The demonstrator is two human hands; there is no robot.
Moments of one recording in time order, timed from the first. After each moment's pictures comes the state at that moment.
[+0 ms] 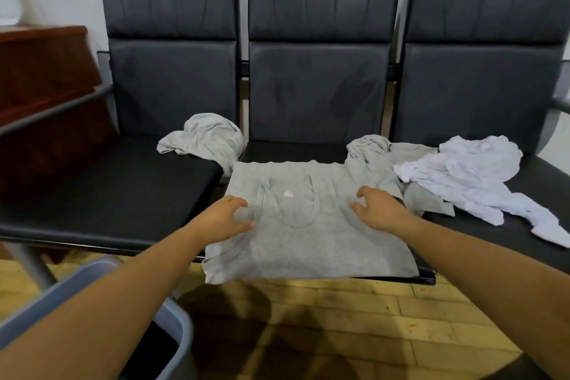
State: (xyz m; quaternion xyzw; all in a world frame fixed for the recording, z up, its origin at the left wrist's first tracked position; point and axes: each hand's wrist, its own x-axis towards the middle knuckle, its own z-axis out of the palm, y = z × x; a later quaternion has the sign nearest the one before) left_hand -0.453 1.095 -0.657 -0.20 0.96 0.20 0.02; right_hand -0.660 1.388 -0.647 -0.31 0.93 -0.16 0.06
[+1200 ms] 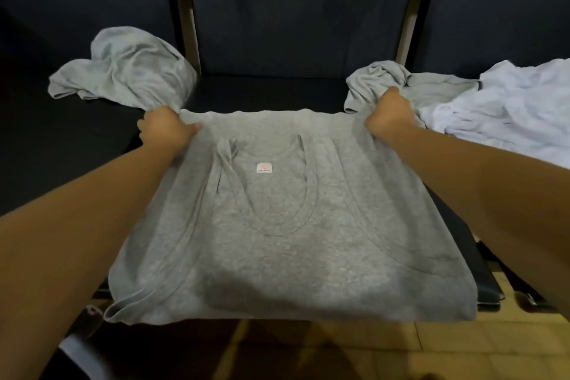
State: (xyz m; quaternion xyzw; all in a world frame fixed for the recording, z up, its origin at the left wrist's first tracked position) left_hand -0.631 0.991 -0.707 -0.44 0.86 0.22 -0.12; right_hand -0.835 1.301 -0.688 -0.06 0.98 -0.20 0.02
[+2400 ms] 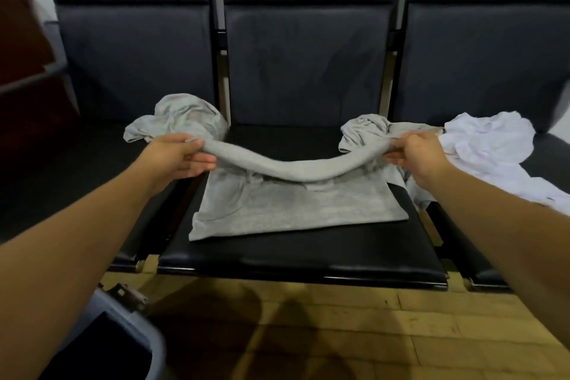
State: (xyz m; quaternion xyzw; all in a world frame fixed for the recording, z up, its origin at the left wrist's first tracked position) left_hand -0.507 1.044 -0.600 -0.31 0.71 0.62 -0.15; right_hand -0.761 1.390 -0.622 -0.02 0.72 -0.68 0.10
